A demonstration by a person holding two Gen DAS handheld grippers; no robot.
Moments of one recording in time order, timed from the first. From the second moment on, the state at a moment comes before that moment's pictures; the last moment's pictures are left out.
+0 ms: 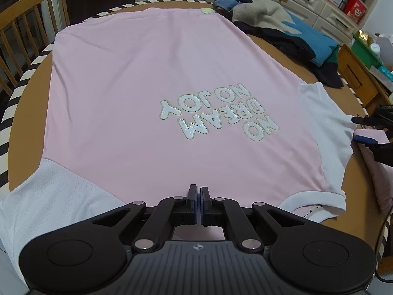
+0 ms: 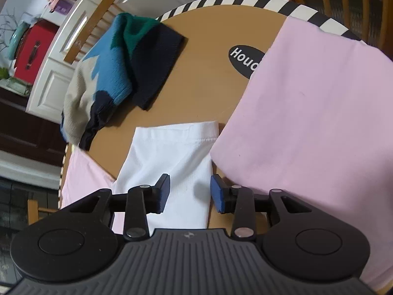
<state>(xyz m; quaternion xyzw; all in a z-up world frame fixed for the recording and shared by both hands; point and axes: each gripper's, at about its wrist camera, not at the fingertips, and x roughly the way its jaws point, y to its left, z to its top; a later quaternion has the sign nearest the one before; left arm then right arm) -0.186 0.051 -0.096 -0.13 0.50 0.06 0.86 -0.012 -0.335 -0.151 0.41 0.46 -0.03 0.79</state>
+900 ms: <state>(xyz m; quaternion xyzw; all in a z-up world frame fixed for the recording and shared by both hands) -0.192 0.072 -0.094 -0.15 0.51 0.04 0.85 -0.018 -0.289 -0.101 0.23 0.36 0.08 0.90</state>
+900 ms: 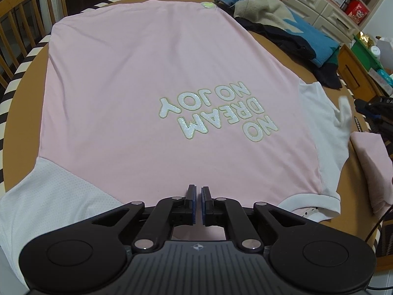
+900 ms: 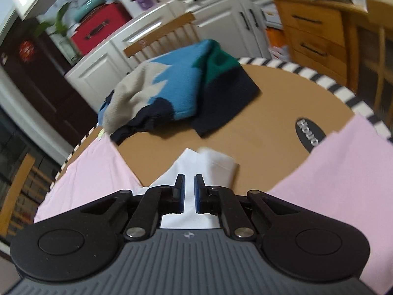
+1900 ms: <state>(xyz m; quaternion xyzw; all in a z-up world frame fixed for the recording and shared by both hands) -0.198 0.083 -0.098 -0.14 0.52 0.01 0.84 0.036 -0.347 -0.138 0.32 0.48 -0.06 0.82</state>
